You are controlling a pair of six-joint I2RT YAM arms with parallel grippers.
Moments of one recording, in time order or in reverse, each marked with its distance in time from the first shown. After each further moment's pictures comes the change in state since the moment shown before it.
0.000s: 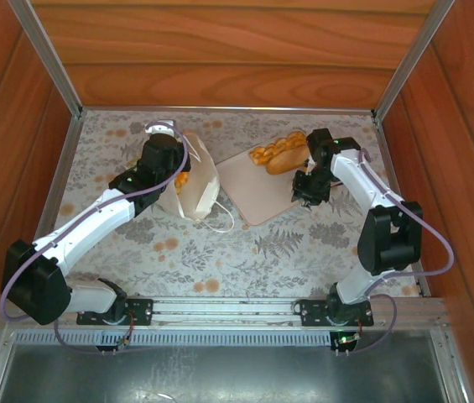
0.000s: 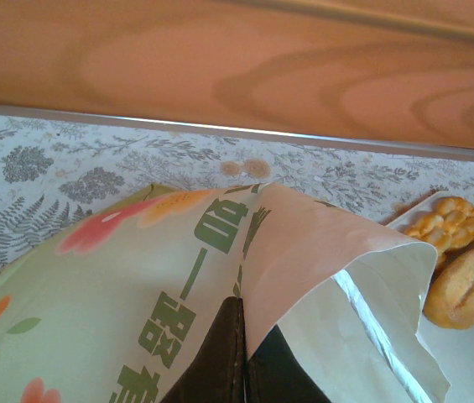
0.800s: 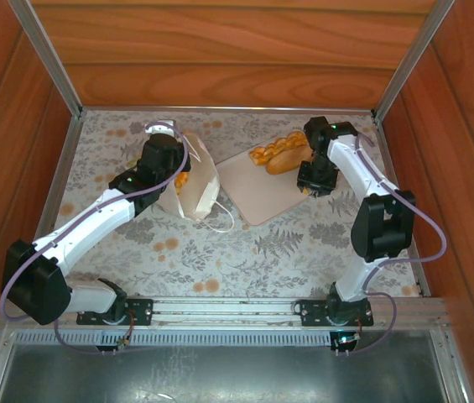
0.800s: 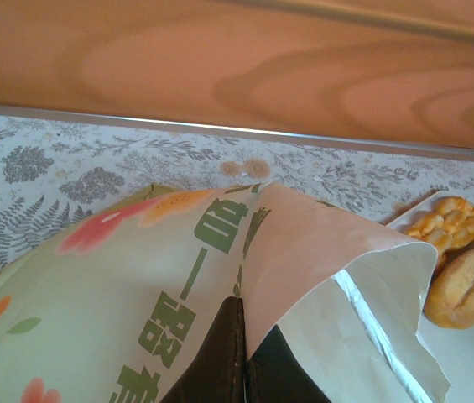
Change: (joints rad) left arm 0.000 0.000 0.000 0.000 0.000 0.001; right arm 0.005 0.103 0.205 -0.146 0.255 0.054
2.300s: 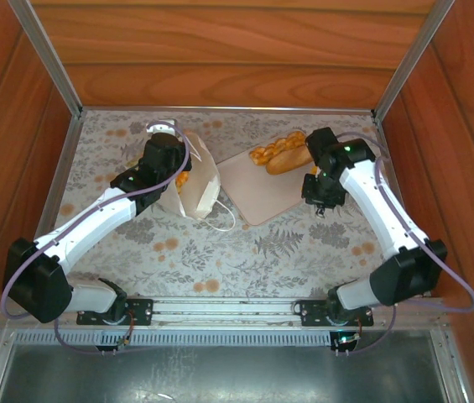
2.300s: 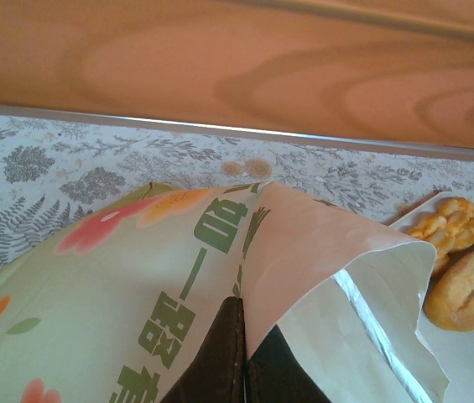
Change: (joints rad) left arm -0.005 0.013 0.011 -0.003 -0.011 -0.003; right arm 0.123 -0.306 -0.113 -0.098 0.066 0.029
